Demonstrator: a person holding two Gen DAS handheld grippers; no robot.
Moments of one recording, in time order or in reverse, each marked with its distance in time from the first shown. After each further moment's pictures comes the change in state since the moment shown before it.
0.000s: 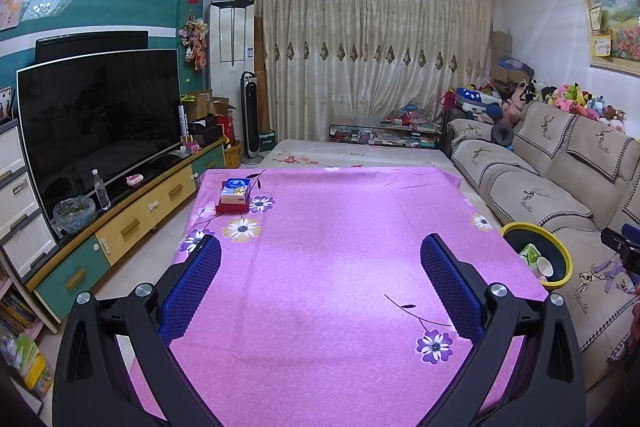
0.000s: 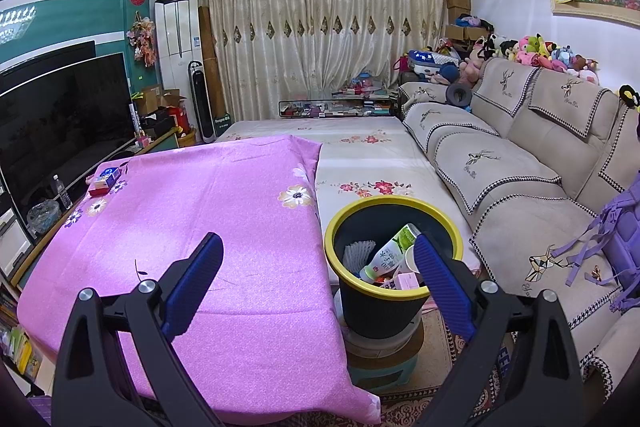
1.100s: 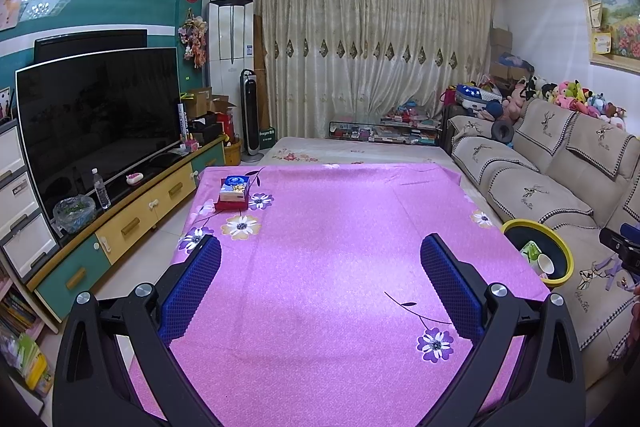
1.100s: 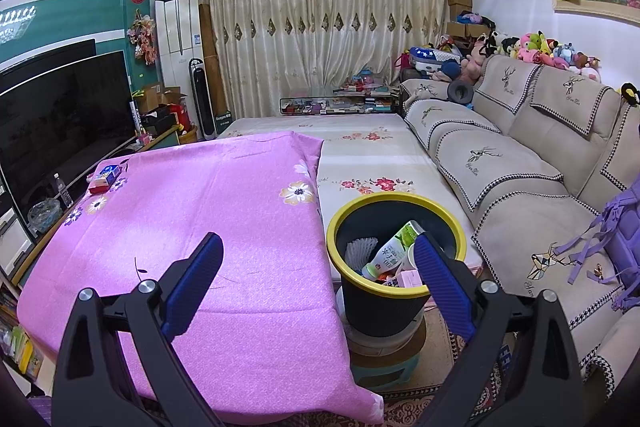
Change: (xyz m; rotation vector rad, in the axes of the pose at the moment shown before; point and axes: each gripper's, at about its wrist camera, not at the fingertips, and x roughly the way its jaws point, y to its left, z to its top) left arm 0.007 0.002 -0.005 0.004 0.009 0.002; right arm 0.002 0.005 -0.004 0.002 0.004 0.003
